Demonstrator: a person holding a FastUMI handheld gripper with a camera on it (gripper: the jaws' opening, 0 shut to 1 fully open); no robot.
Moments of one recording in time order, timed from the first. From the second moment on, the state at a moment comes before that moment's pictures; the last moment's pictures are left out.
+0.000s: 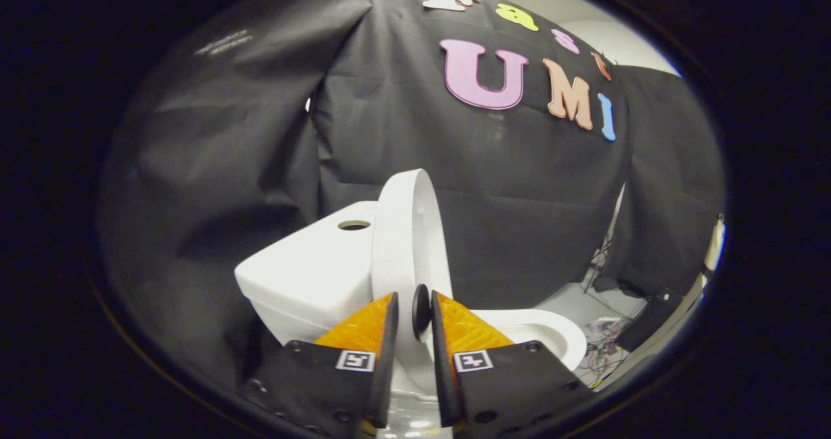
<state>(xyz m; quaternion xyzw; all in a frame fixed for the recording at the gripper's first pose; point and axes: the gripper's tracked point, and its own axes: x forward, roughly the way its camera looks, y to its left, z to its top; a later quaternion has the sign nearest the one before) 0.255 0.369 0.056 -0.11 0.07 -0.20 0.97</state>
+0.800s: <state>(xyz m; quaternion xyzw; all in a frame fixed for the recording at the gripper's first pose) 0.226 0.401 0.098 -0.13 0.02 -0.10 0.99</state>
